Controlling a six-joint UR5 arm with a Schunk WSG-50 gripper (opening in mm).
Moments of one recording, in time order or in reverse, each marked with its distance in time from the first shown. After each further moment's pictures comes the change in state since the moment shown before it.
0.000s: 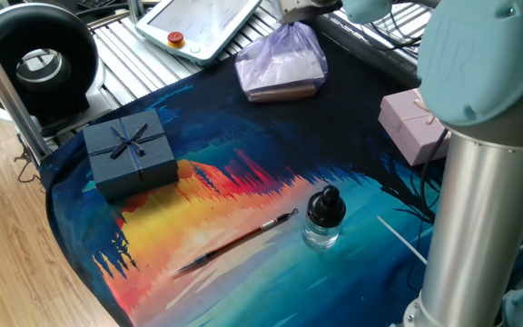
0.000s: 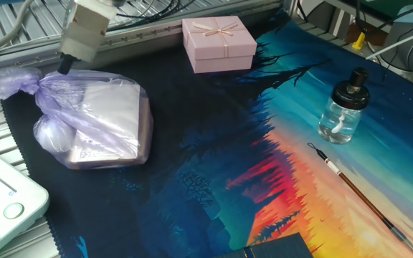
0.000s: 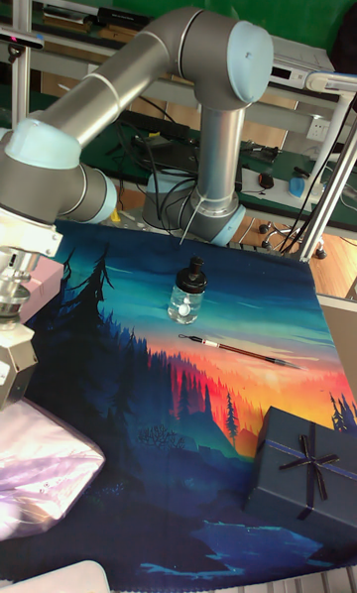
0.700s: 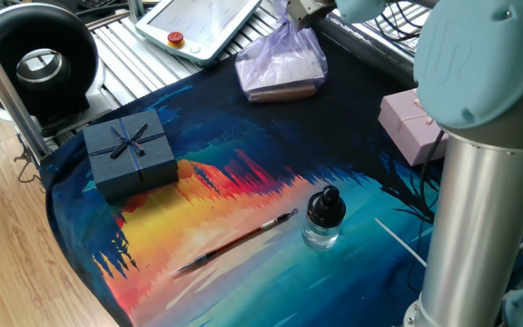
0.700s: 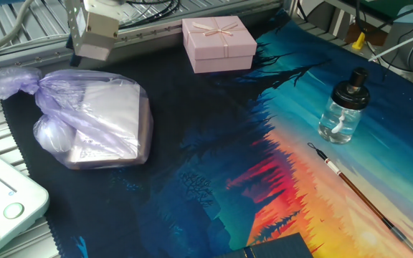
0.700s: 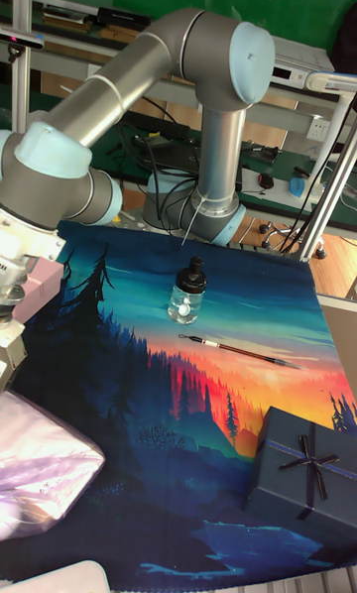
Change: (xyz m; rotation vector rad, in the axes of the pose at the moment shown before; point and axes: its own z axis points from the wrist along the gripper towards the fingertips) arm -0.001 -0.022 -0.001 0.090 0.007 -0.154
